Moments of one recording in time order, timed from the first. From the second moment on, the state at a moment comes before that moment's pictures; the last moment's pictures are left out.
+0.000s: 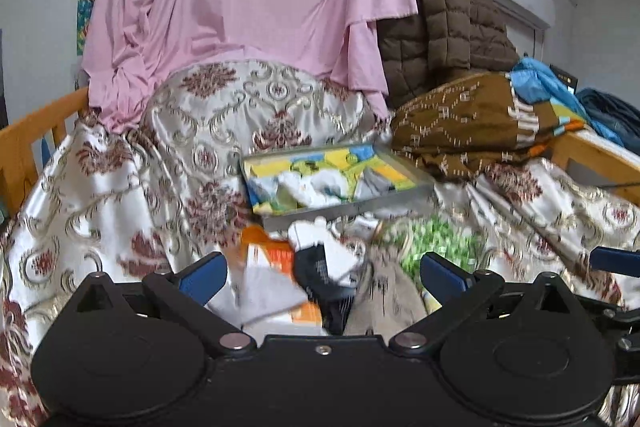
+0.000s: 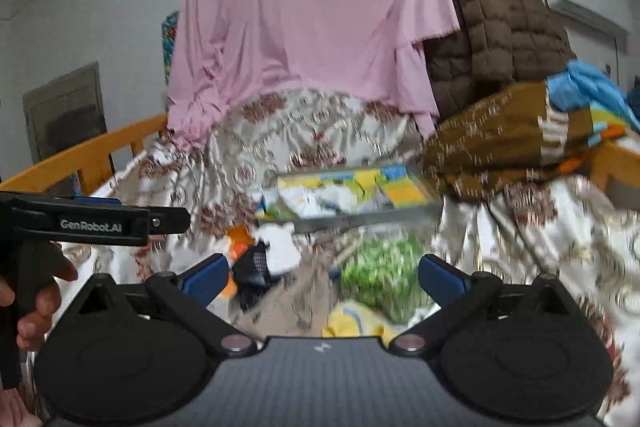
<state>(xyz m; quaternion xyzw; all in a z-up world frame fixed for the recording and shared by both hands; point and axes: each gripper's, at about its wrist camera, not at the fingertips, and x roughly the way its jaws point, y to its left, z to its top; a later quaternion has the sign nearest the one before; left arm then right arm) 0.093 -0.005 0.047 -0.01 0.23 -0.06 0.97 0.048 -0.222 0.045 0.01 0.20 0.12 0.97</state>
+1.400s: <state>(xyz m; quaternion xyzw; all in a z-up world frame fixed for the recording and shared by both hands) 0.113 -0.033 -0.051 0.06 0.37 -0.13 0.92 0.087 -0.237 -0.040 -0.03 0.38 0.06 0.92</state>
